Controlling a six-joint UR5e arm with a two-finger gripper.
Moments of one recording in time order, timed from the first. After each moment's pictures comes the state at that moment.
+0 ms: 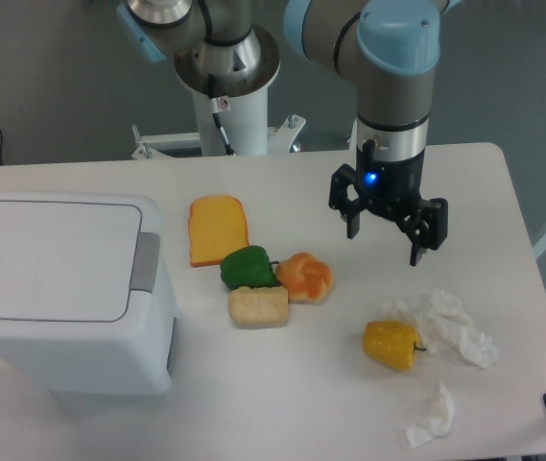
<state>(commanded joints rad) 2.61 -1.78 -1.54 -1.07 1.47 1.23</state>
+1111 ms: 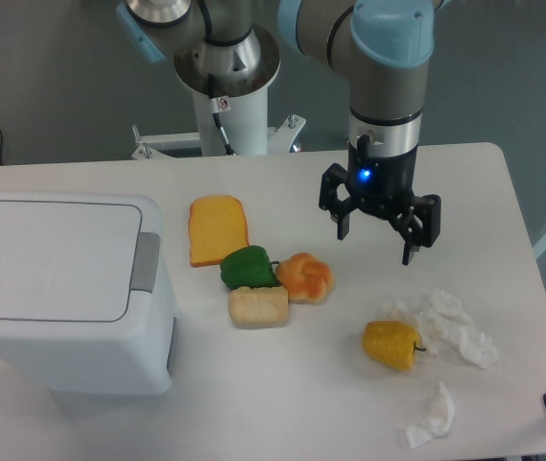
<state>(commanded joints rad) 2.62 -1.77 -1.54 -1.07 1.32 1.11</state>
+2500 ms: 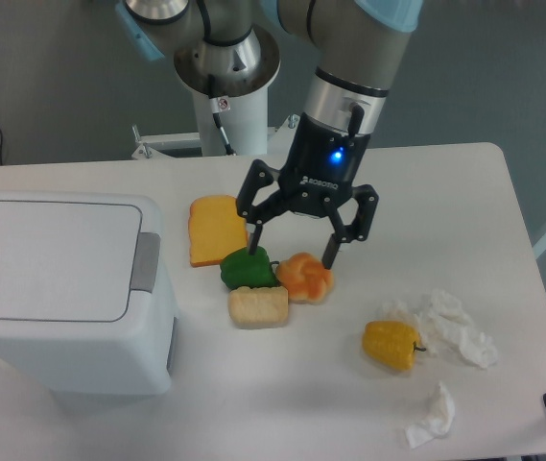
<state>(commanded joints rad) 2.55 -1.73 -1.53 -1.07 0.93 0.26</state>
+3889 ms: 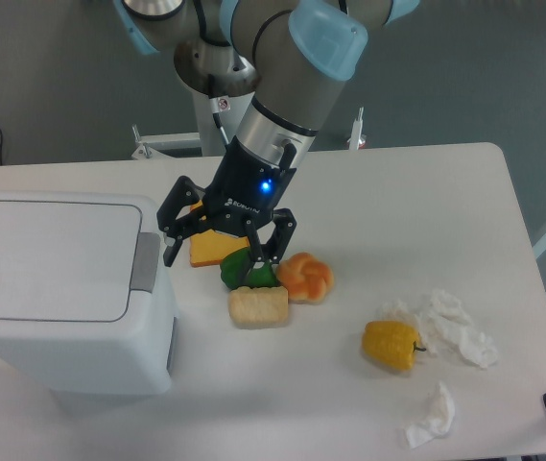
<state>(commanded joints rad) 2.46 -1.75 -1.57 -1.08 0.89 0.23</state>
